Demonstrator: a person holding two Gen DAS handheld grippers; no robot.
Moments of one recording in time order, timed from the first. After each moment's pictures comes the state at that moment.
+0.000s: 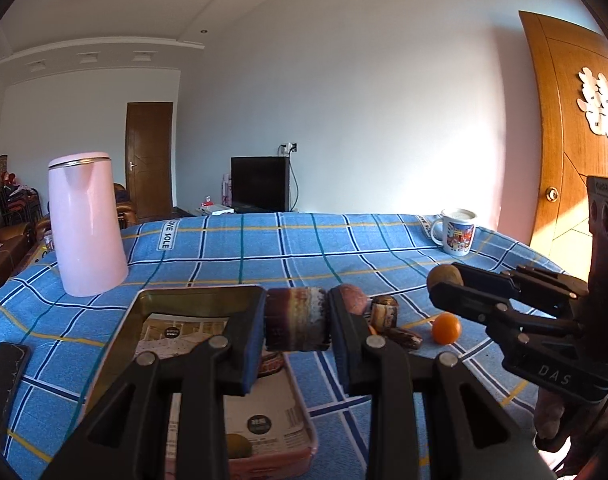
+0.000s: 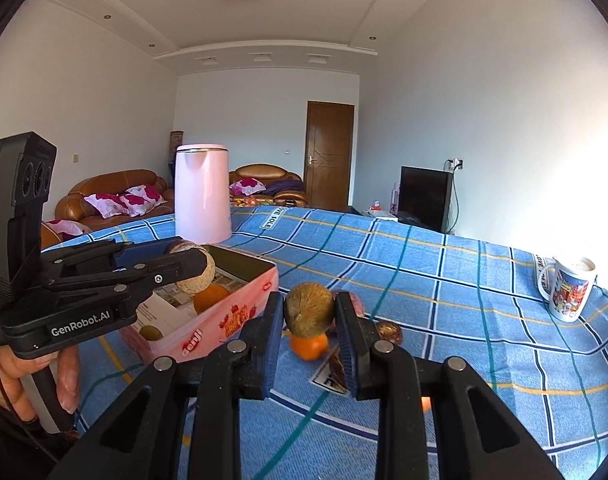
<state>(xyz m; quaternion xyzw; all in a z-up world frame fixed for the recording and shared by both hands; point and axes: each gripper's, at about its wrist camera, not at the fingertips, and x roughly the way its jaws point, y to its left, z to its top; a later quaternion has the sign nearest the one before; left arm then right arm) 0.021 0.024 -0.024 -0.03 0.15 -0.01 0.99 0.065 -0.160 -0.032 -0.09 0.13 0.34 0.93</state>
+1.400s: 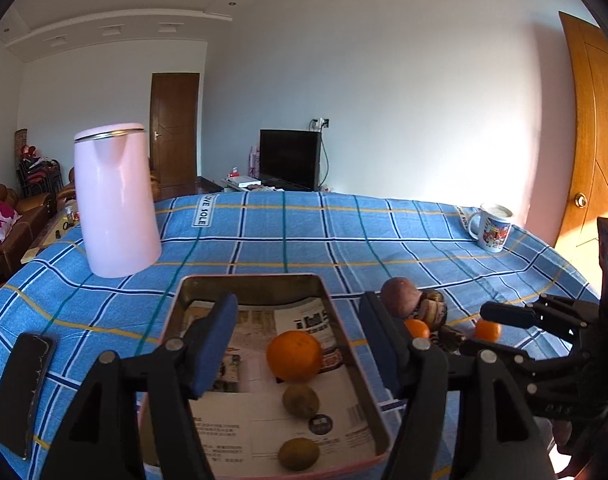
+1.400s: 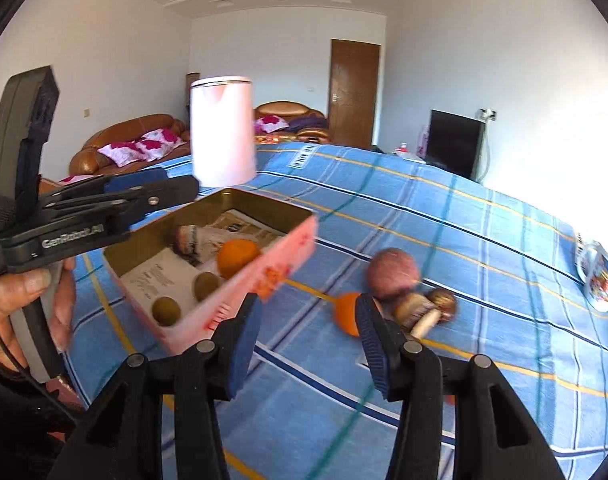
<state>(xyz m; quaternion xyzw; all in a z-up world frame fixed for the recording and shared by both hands) 0.042 0.051 -0.019 -0.04 0.20 0.01 0.98 0.091 -0.129 -0.045 -0.13 0.25 0.34 0.90</state>
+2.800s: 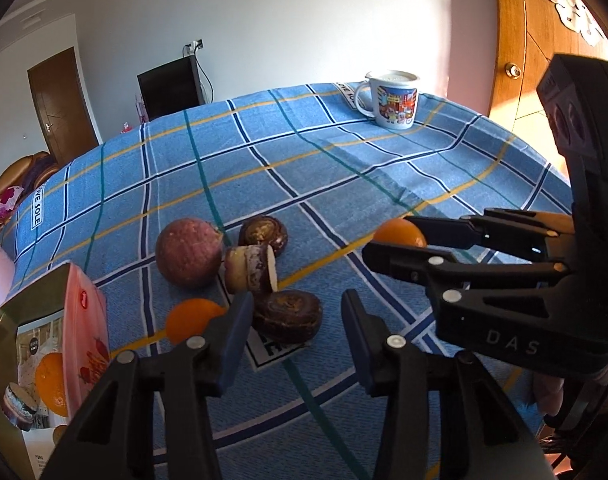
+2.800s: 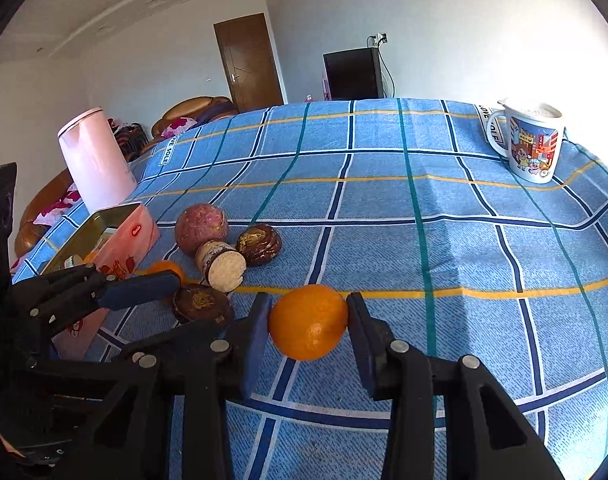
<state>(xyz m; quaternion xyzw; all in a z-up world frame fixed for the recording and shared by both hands) 0.130 -0.106 -0.066 0.08 0.37 -0.13 0.92 0.161 -0.229 -0.073 0.00 0.35 0.22 0.91</state>
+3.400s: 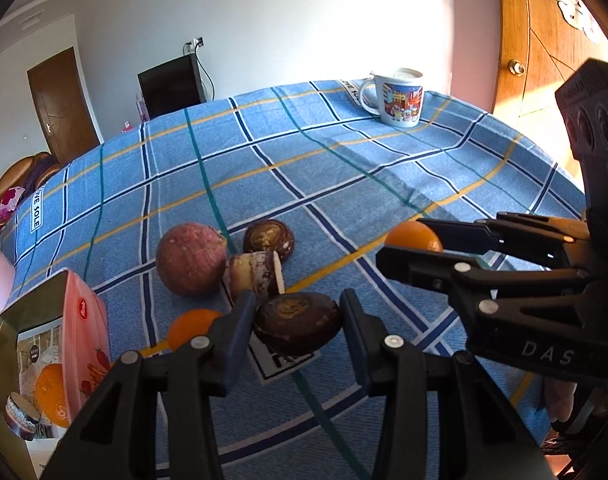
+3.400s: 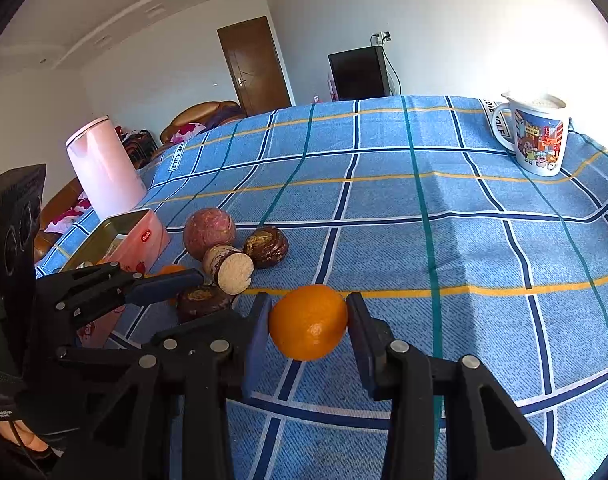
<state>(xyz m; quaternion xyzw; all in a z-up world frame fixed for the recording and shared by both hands) 0.135 -0.103 -0.064 0.08 0.36 -0.13 0.92 0.161 -0.235 -0.073 0.02 0.35 0.24 0.91</state>
